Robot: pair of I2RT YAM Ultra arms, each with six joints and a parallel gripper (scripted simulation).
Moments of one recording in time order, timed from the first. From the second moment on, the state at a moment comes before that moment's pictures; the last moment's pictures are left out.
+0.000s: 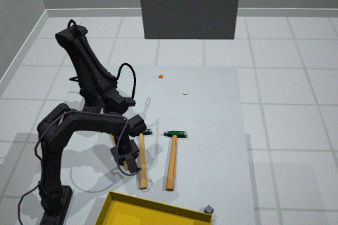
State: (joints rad) left arm -0.68 1.36 0.51 -0.73 0.01 -1.25; right arm 0.77 1.92 1.18 -0.82 0.00 1.78
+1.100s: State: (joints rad) left arm -0.68 1.40 0.49 -0.66 0.01 -1.25; right arm 0.77 1.95 1.16 -0.78 0.00 1.77
